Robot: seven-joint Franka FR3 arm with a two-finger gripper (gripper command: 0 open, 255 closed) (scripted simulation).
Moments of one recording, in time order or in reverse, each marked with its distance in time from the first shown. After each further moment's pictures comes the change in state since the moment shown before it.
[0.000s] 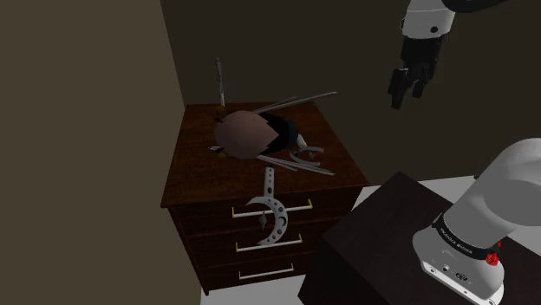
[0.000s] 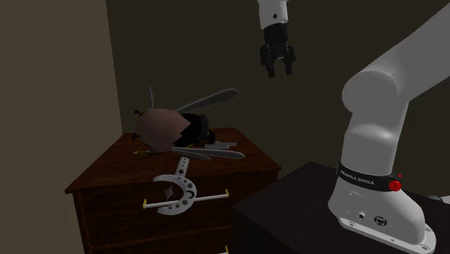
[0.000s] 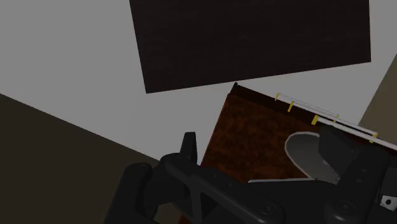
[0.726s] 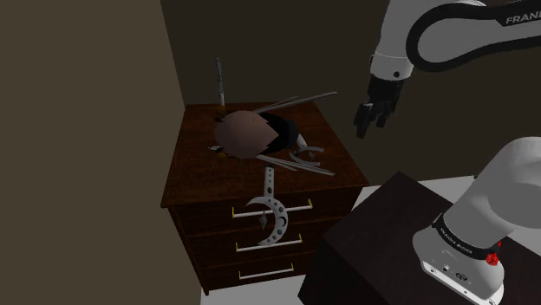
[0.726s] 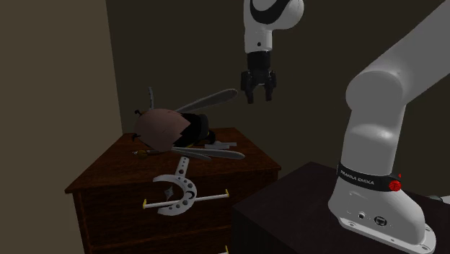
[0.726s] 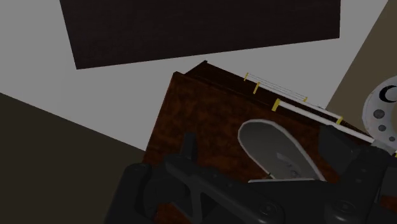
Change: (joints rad) arm 0.079 0.054 0.070 -0.200 0.119 0.355 0.071
